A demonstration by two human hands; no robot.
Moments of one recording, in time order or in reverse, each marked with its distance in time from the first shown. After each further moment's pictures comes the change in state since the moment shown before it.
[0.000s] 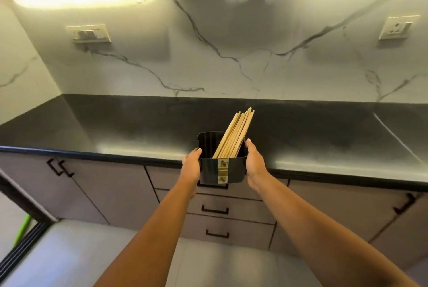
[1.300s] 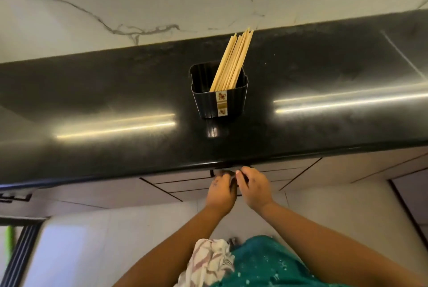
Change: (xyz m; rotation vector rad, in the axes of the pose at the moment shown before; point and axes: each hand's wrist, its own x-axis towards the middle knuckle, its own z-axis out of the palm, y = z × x) left_hand 0.187 -0.133 -0.027 0.986 -0.424 0.350; right_hand 0.126 0.166 0.049 -1.039 0.195 -0.252
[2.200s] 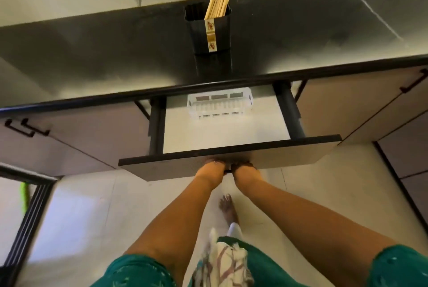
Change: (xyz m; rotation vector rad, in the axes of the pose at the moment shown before) left_hand -0.159 -0.030 0.068 0.744 -0.471 0.082; right_hand -0.188 0.031 0.052 -0.533 -0.580 0.194
